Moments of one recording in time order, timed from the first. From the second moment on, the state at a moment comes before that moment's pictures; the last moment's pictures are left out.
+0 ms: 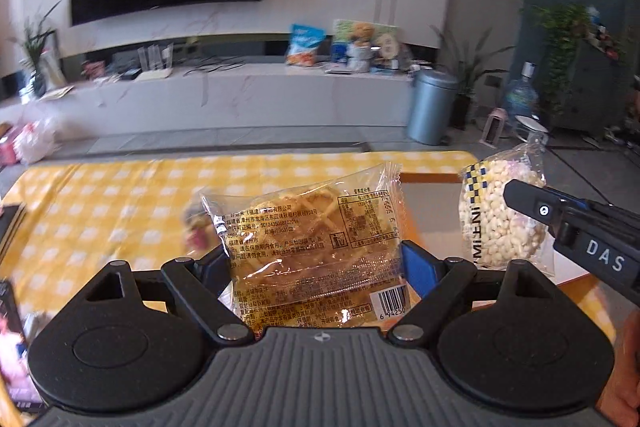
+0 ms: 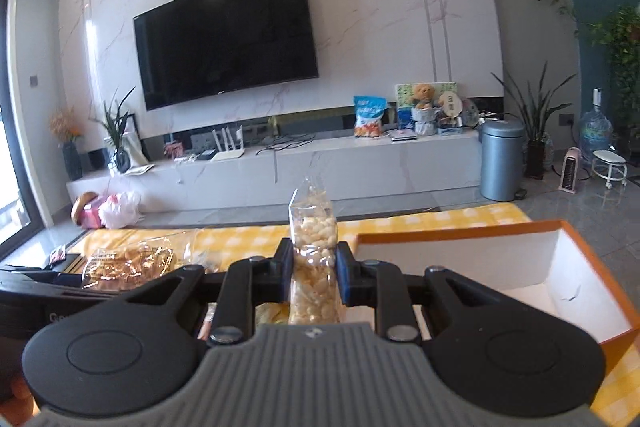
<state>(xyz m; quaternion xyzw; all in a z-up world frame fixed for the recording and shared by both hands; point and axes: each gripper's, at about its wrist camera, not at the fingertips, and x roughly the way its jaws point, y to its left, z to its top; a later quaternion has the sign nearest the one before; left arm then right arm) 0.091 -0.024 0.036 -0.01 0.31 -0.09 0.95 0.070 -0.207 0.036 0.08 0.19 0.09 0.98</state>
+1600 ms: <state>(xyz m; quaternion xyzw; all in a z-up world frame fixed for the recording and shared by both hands) 0.214 -0.186 -0.059 0.22 0.43 -0.36 0.80 0.176 -0.346 -0.061 0.19 0.44 0.04 0.88</state>
